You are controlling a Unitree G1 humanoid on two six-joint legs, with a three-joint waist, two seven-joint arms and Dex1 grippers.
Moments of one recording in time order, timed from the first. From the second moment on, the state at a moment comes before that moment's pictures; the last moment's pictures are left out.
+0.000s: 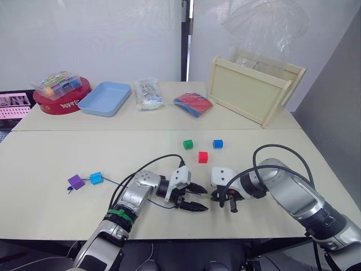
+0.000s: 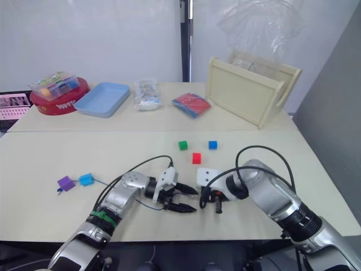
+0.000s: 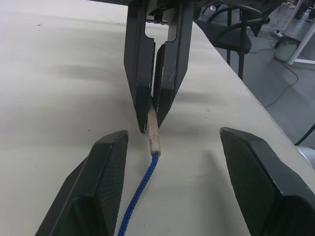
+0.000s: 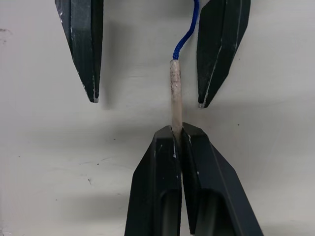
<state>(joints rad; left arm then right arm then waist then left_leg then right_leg) -0.62 0.25 -0.32 0.48 -0.18 0.04 -1.38 -0.61 -0.80 0.49 -0.30 0.02 0.77 1.22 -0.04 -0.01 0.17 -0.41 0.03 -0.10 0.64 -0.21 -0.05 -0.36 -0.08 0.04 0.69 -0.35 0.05</state>
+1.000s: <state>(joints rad) -0.59 0.25 -0.32 0.44 -0.18 0.07 -1.37 -0.45 -0.91 0.17 -0.46 0.22 0.94 1.18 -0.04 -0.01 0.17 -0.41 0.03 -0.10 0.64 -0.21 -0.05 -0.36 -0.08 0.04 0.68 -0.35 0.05</state>
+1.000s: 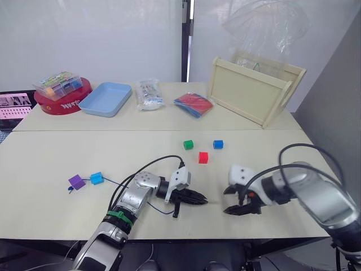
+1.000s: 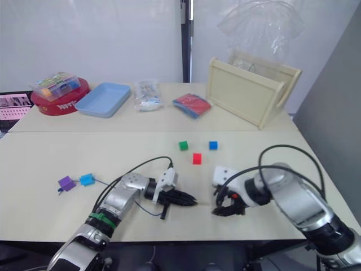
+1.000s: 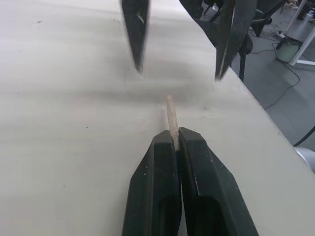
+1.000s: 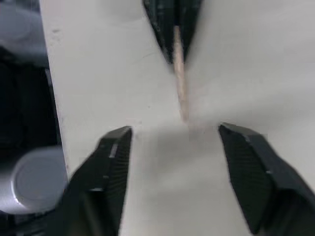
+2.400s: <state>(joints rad) -0.51 0.34 -0.26 0.25 -0.19 0.14 -1.21 -0.85 -0.22 -0.05 0.71 0.10 0.29 0.35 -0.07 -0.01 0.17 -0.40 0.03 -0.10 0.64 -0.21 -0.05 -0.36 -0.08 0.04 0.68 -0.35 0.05</state>
